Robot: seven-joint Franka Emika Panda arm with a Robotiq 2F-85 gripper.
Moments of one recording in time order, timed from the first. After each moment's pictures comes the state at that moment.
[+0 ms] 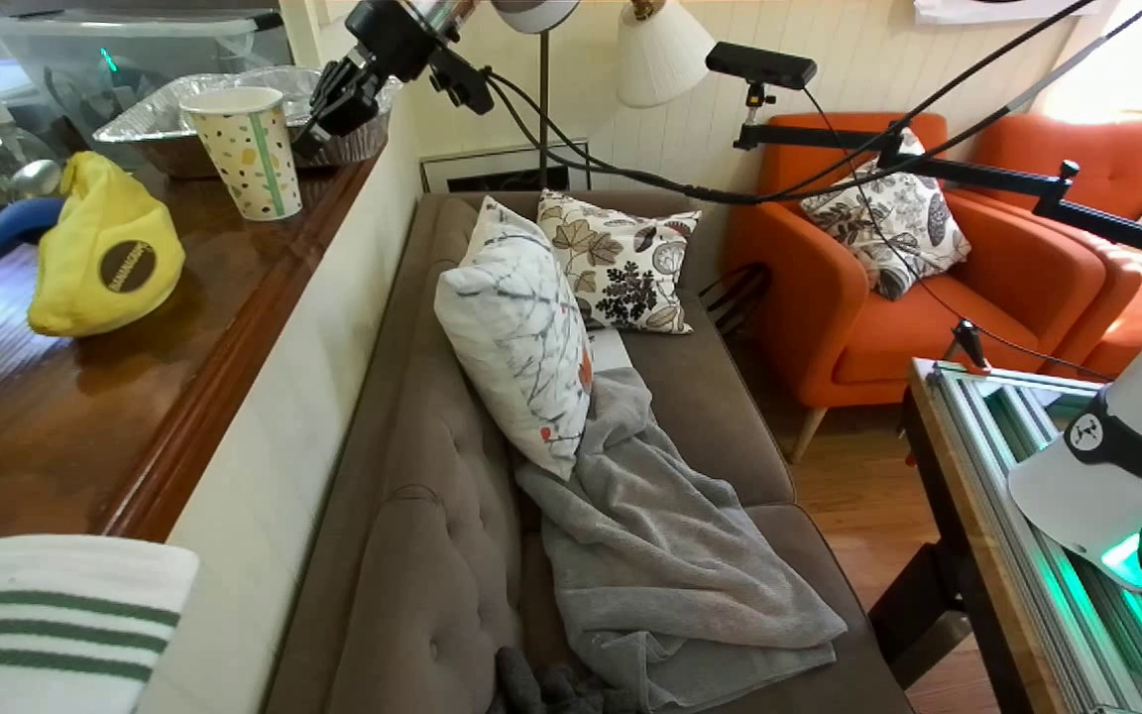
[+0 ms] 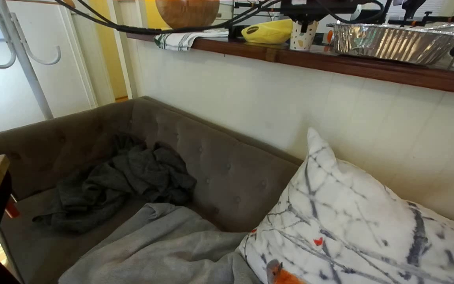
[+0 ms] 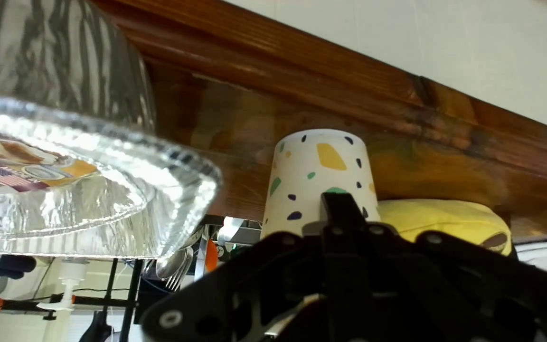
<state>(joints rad) -0.36 0.74 0.36 -1.18 0.56 2.41 -1.27</state>
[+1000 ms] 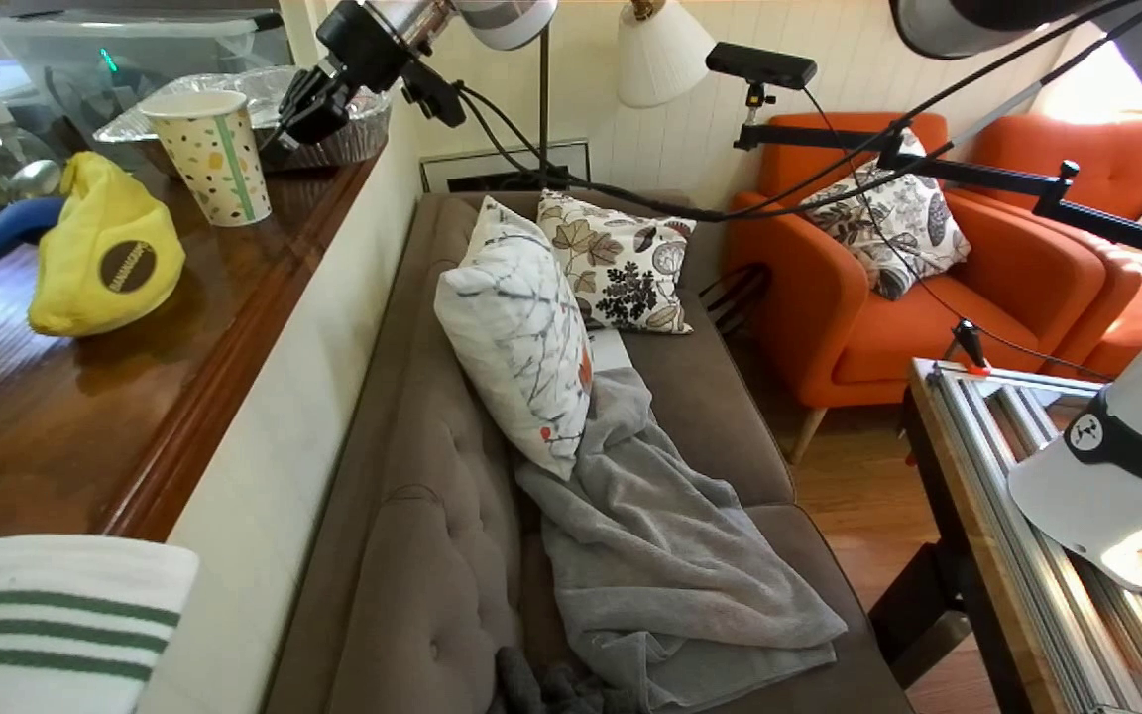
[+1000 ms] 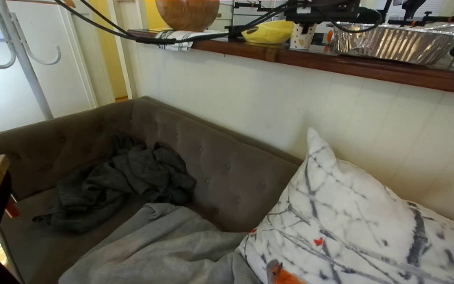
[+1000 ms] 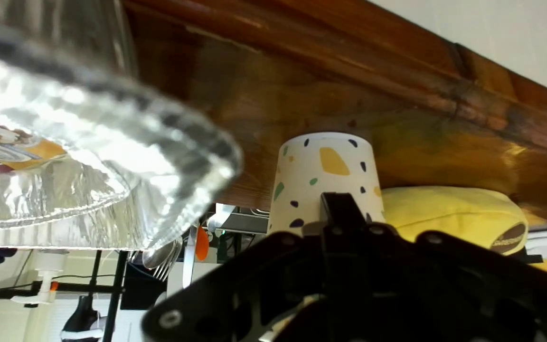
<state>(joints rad) -0.31 0.88 0.35 -0.97 0.56 2.35 -1.27</state>
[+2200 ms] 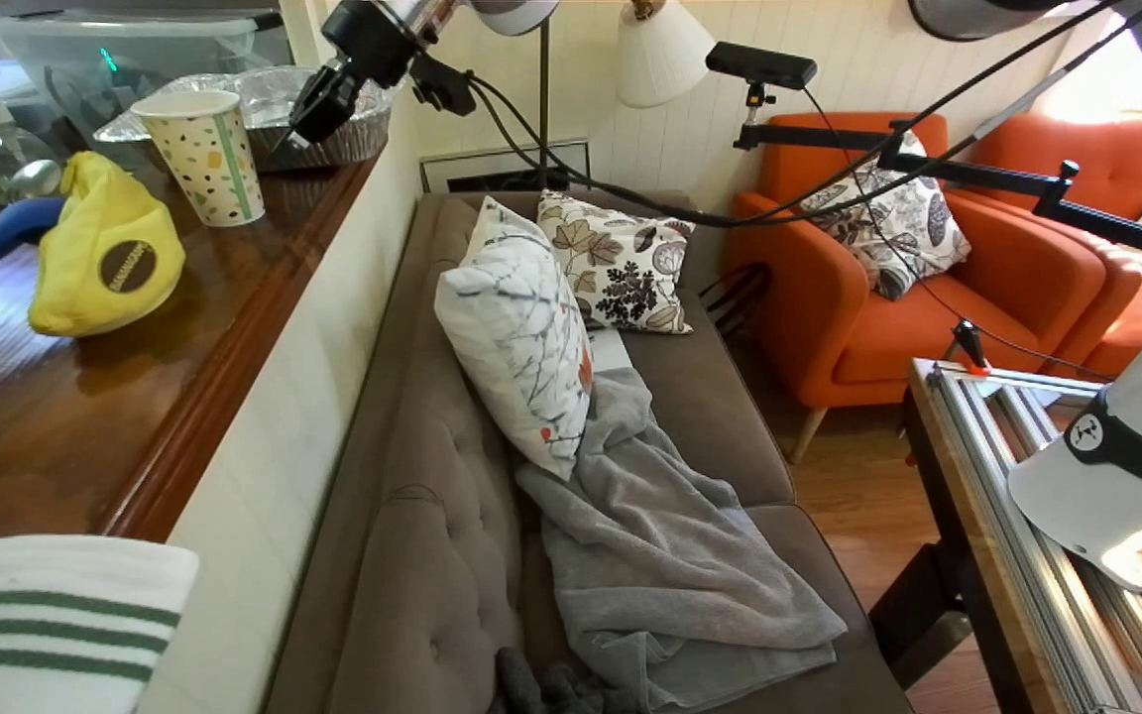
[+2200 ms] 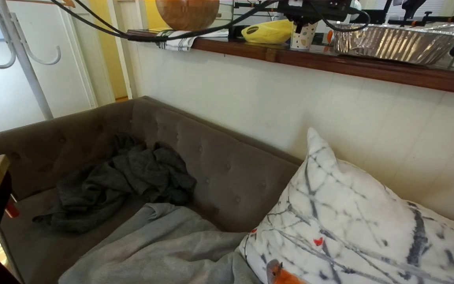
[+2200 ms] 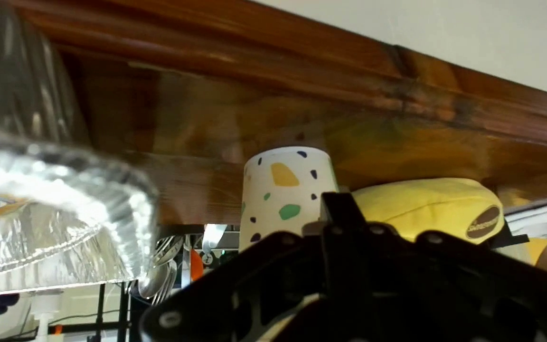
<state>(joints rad) -0.32 0.82 0.34 -1.03 0.56 2.28 -1.14</state>
